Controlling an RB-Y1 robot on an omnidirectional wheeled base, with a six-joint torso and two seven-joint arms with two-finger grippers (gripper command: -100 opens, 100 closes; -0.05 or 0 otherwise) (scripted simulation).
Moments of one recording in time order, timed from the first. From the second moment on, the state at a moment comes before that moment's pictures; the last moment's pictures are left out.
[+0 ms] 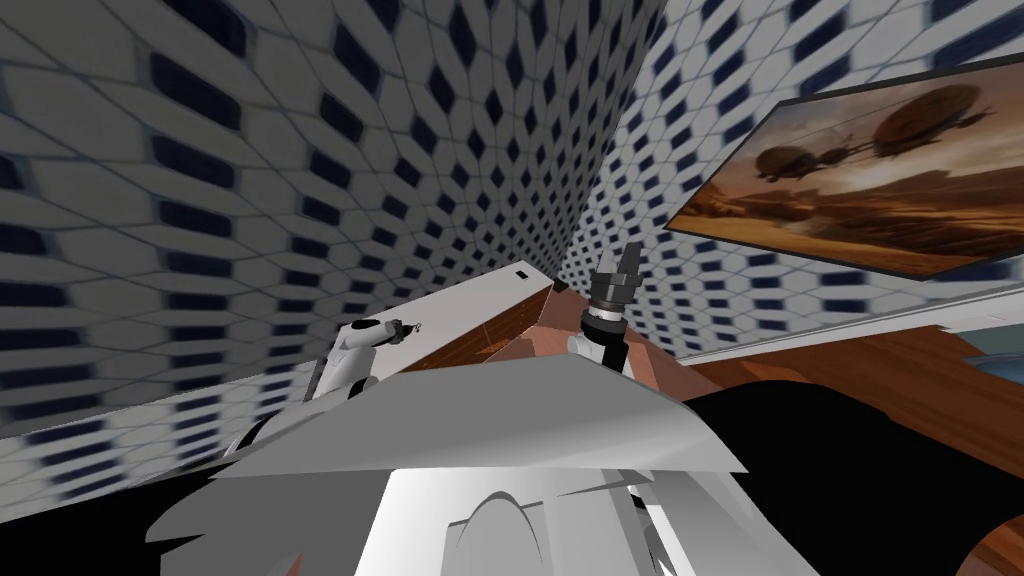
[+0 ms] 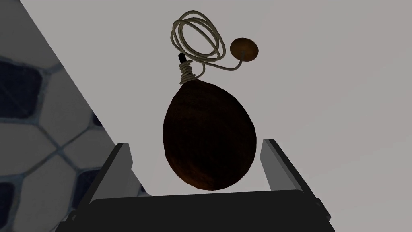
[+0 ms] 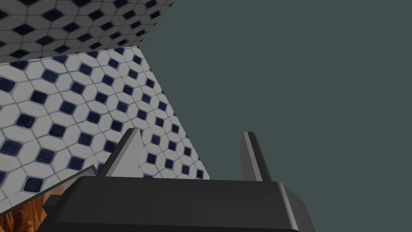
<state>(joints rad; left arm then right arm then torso) -0.25 0.49 0.44 -0.89 0.24 0.70 -0.18 0.51 0.02 -0.04 -2.36 -0.03 -0.64 0.16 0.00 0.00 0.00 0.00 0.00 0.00</state>
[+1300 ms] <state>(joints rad) -0.25 0.40 0.40 -1.00 0.17 0.76 -0.16 0.51 0.02 -0.04 -2.36 -0.03 -0.64 0.16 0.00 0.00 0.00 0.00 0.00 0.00</state>
